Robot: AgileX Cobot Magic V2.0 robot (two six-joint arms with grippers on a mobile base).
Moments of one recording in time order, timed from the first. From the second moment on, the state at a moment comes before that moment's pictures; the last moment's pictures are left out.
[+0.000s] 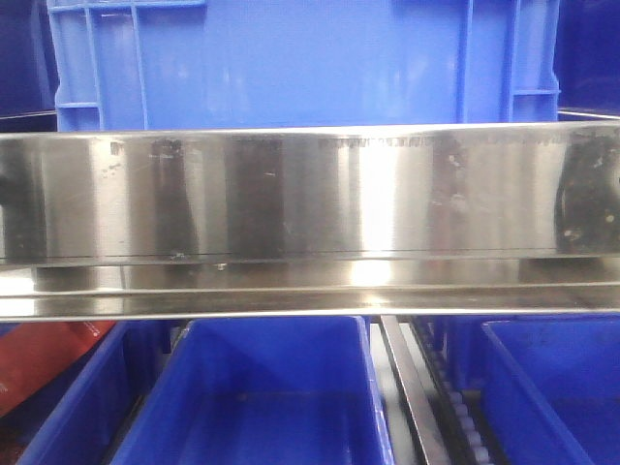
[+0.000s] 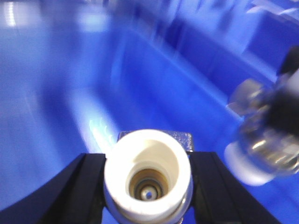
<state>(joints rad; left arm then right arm) -0.46 1.66 -1.80 -0.21 0.72 -0.10 0.34 1.51 -1.59 0.12 0.46 -0.06</state>
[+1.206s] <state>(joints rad) -0.45 1.80 -1.81 -0.07 0.76 -0.13 0.34 1.68 -1.60 0.12 0.41 -0.06</state>
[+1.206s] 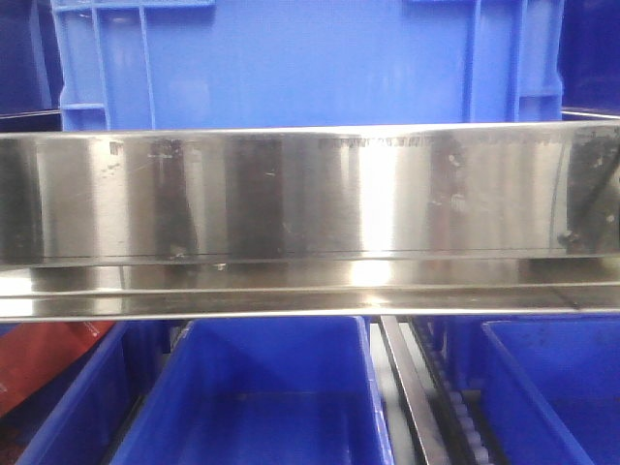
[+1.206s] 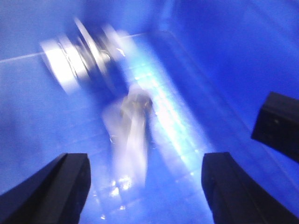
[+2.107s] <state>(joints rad) -0.45 1.42 -1.50 -0.02 0.45 -0.12 0.33 1.43 -1.46 0.12 0.34 -0.06</state>
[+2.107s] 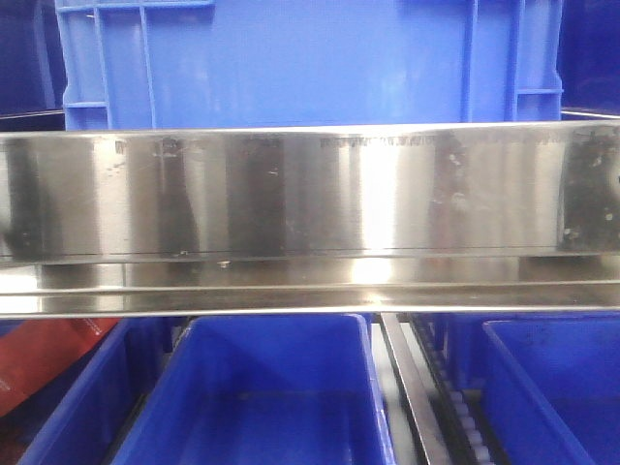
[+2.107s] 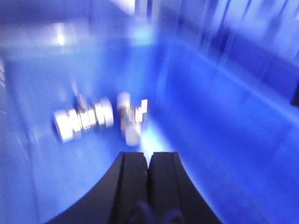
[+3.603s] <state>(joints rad) -0.44 0.35 -0.57 0.01 0.08 -0.11 0.24 0.44 -0.53 0.11 0.05 -0.06</state>
